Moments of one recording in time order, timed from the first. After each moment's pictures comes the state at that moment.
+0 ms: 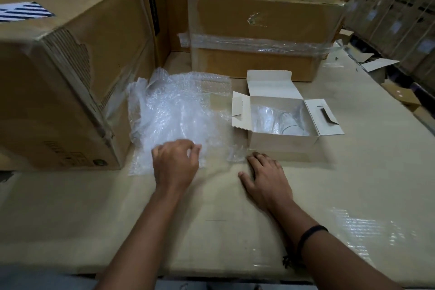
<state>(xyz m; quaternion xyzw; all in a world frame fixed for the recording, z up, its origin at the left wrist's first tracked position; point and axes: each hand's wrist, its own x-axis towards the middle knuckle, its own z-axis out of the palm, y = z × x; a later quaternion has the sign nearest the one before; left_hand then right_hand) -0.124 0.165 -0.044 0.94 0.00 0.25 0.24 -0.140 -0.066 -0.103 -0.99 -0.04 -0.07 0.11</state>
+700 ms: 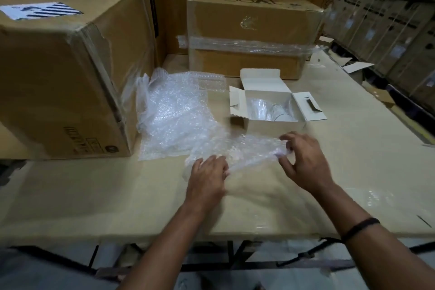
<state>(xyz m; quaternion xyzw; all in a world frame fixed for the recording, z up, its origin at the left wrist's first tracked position) -0.197 0.134 -0.082 0.94 -0.19 0.12 0.26 -0.200 -0.126 -0.037 -0.93 -0.15 -0.30 0.14</state>
